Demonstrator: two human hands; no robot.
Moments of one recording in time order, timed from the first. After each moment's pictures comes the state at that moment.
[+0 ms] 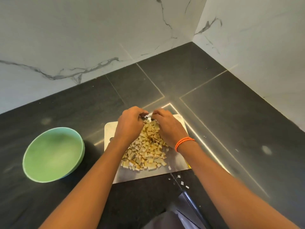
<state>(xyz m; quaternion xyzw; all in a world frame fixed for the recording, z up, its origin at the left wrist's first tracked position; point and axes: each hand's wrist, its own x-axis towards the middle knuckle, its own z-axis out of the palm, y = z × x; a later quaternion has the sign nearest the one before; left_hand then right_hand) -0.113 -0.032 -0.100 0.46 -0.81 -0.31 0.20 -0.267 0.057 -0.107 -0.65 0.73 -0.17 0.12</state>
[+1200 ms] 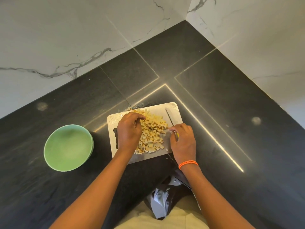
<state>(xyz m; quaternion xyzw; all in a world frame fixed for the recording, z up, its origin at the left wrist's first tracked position) -0.083 0.026 -0.083 0.49 -0.77 -0.32 0.27 -0.226 0.167 -0.079 -0.39 0.86 -0.31 0.11</state>
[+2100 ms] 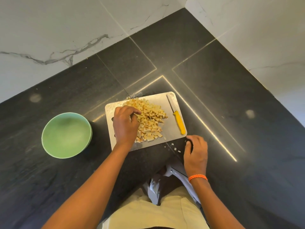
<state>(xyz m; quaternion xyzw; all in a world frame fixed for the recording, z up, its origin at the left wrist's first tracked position) -0.071 0.042 -0.091 0.52 -0.74 -0.31 0.29 -0.212 0.261 -0.104 -0.28 0.90 -0.33 0.08</state>
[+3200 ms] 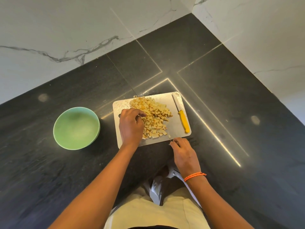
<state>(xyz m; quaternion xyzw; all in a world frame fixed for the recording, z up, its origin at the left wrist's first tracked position) -0.059 0.060 -0.090 0.54 -0.72 -0.33 0.28 -0.187 0.251 -0.107 -0.57 0.81 -0.12 0.08</state>
